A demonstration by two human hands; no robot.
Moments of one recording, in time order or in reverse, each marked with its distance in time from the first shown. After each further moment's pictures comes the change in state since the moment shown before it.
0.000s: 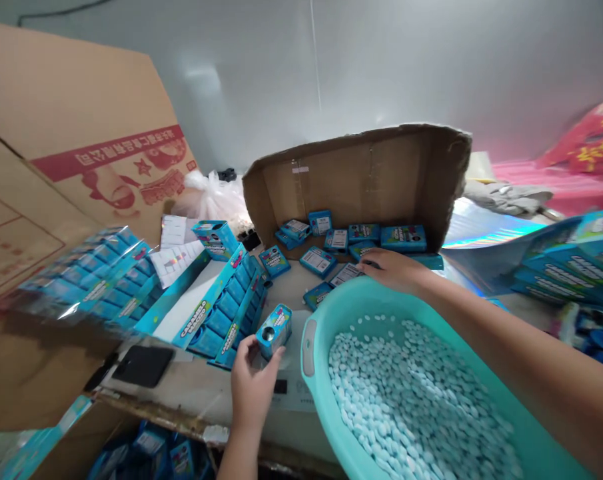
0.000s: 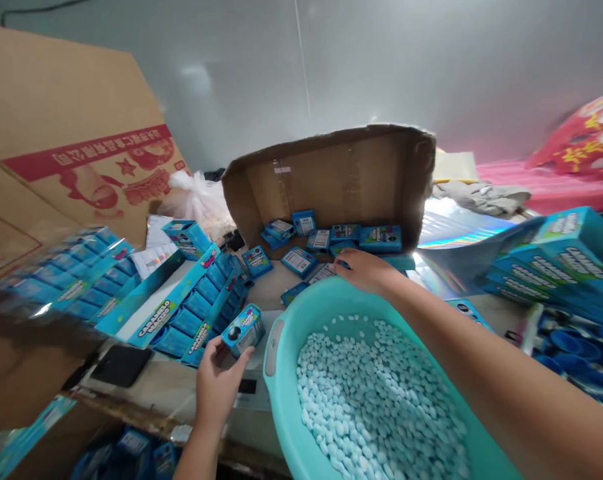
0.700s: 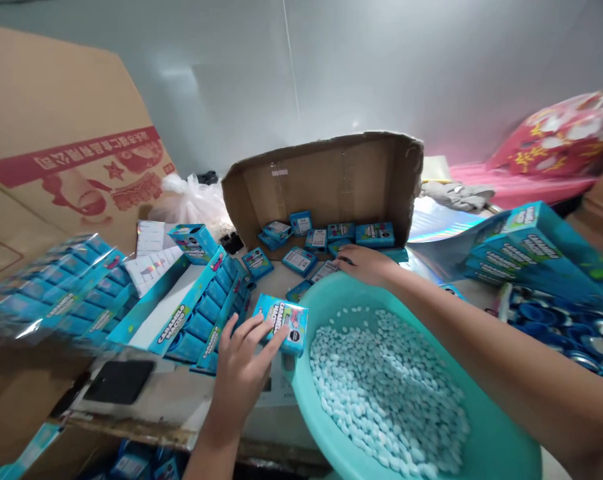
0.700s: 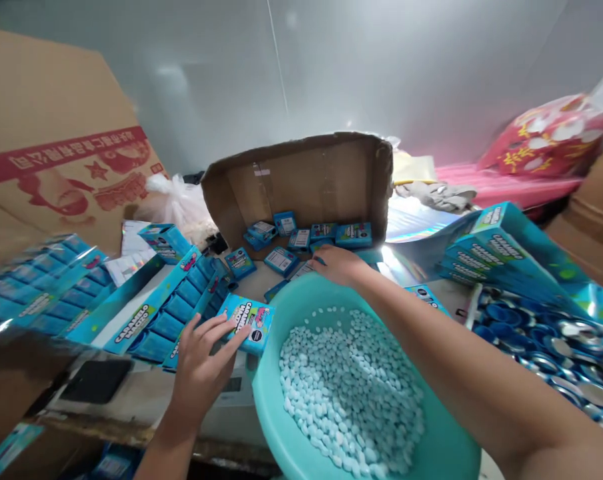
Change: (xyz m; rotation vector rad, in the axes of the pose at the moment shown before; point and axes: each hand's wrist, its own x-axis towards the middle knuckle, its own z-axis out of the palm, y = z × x) left_hand 0.016 0.075 -0.016 0.642 -0.128 1.195; right_hand -0.004 -0.005 -0.003 -0.048 0.031 0.033
